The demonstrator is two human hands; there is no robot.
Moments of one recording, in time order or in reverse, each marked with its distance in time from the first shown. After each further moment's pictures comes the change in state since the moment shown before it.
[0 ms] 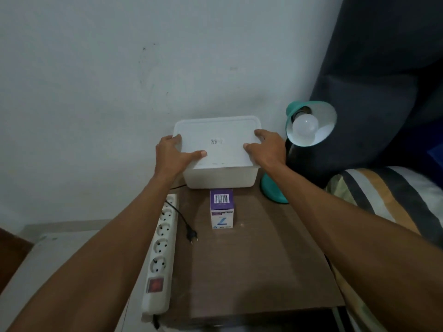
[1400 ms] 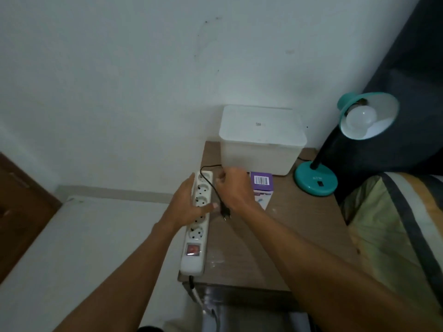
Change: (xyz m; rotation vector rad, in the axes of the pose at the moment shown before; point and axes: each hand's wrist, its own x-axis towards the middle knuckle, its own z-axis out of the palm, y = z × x) left_hand -0.139 -0.151 -0.036 -0.042 -0.282 -0.016; right_hand -0.158 -0.051 0.143 -0.327 -0.304 -0.166
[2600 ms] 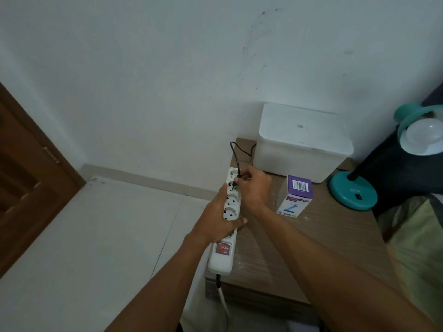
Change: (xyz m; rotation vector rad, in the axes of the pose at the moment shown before) left_hand -0.027 -0.027 0.024 -0.250 -0.104 -0.039; right_hand 0.019 -0.002 0.066 0.378 0.145 0.002
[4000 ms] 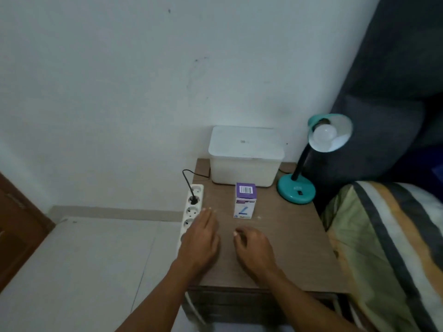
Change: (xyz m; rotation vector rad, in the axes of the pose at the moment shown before) left_hand -0.047 0.056 0.060 0.722 0.104 0.227; right_hand -0.119 0.097 -0.111 -0.341 -0.123 -0.040
